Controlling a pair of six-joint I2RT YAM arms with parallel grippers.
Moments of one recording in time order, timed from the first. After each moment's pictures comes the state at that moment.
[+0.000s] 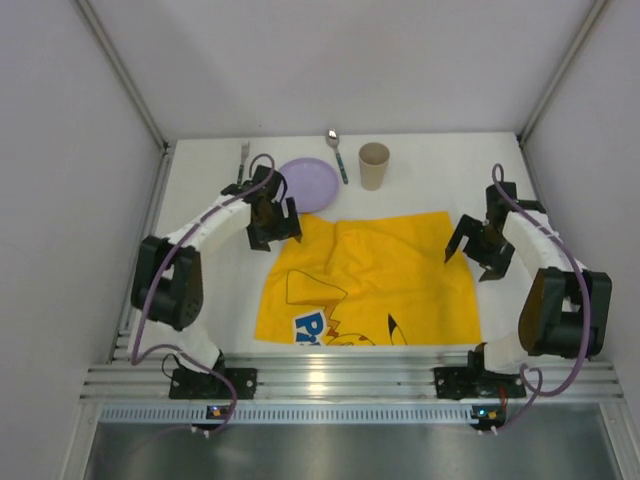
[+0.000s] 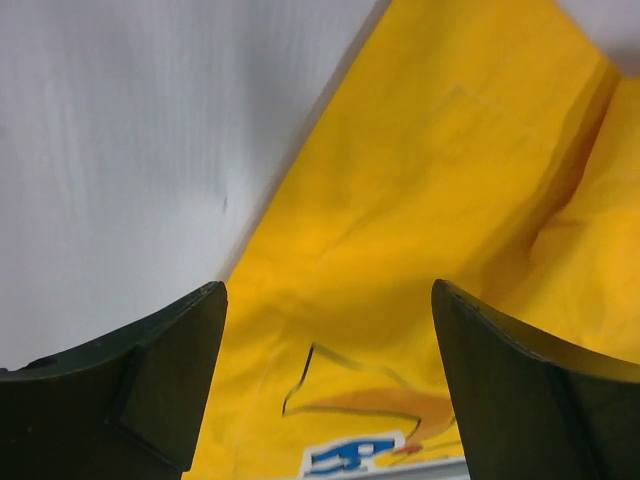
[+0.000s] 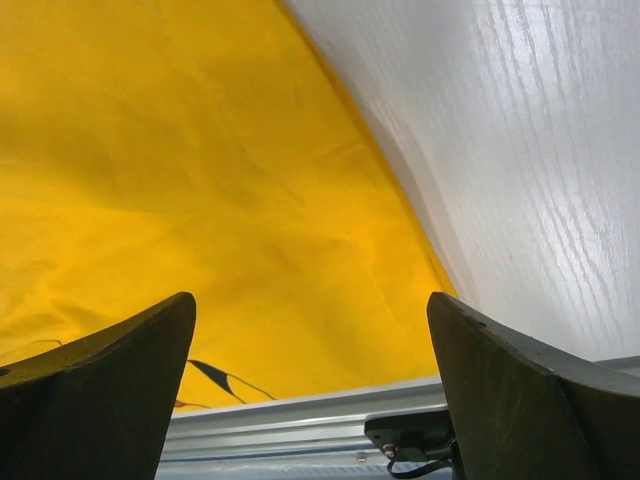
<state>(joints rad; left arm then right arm) -0.36 1.67 1.25 -0.75 0.02 -0.60 -0.08 1.49 1.04 -0.93 -0.06 0.44</state>
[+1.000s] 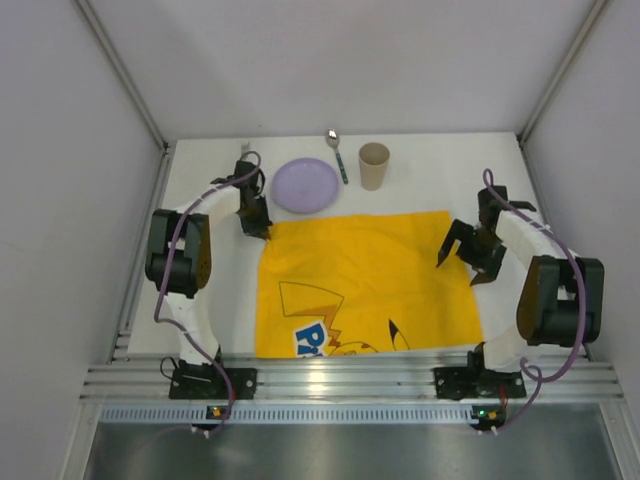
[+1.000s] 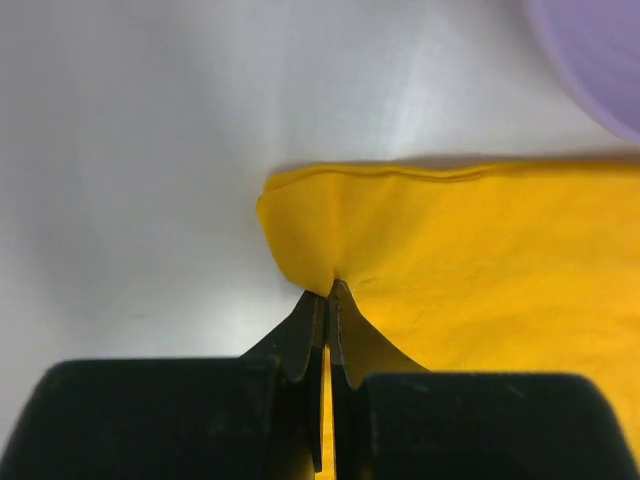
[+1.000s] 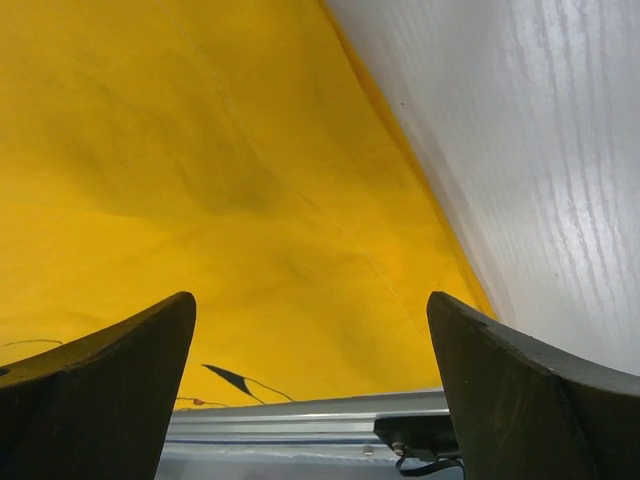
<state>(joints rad) -0.22 1.98 1.39 -0.62 0.12 -0.41 -0.06 1.54 1.02 -0.91 -0.12 0.45</state>
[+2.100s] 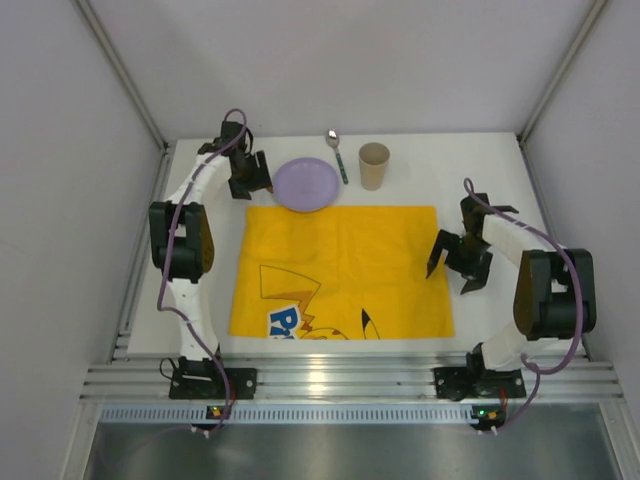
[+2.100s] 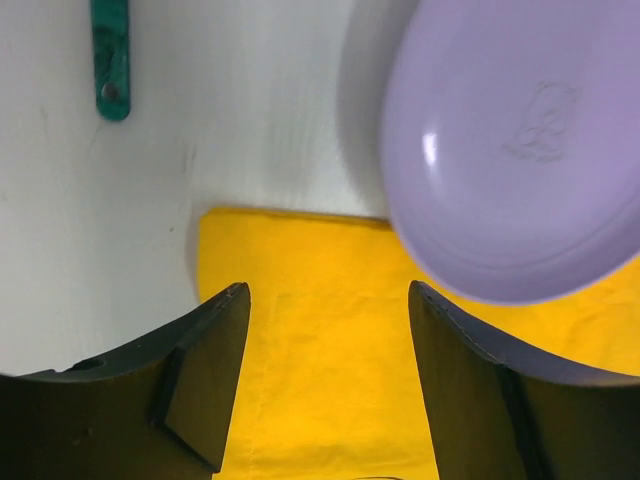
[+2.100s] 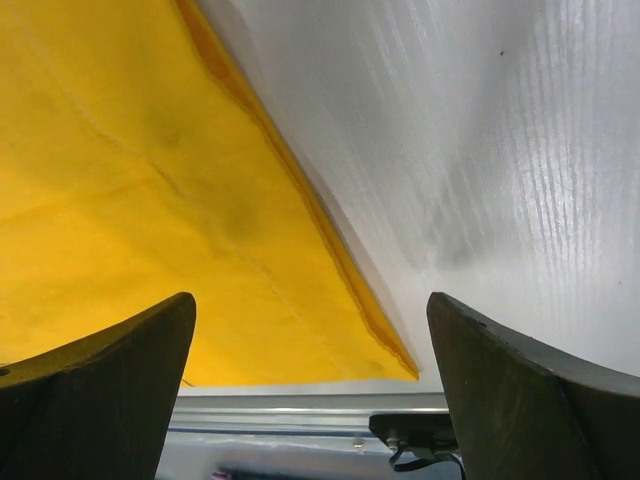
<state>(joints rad) -0.10 2.12 1.80 -0.75 0.08 -0.35 0.04 1.60 0.96 -0.88 -0.13 0.46</state>
